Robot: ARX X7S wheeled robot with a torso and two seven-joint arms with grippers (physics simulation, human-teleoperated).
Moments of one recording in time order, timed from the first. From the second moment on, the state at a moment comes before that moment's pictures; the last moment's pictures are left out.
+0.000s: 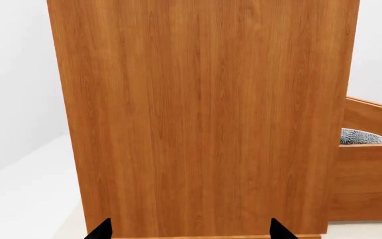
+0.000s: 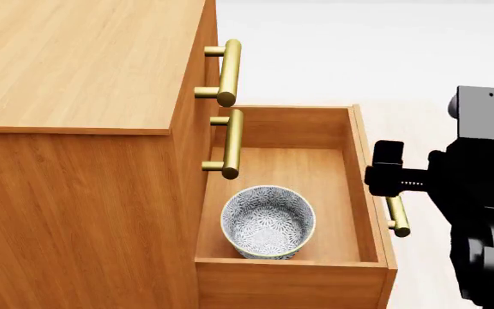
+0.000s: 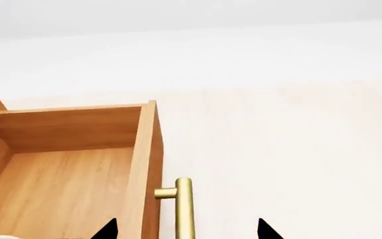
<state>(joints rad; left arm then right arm) 0.38 -0.49 0.40 0.36 -0.19 0.26 -0.54 1.00 0.34 -0.01 0.39 0.22 1.02 -0.12</state>
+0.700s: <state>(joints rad) 0.38 -0.50 0.40 0.36 -0.19 0.26 -0.55 0.77 0.40 0.15 0.27 0.24 0.98 -0.05</state>
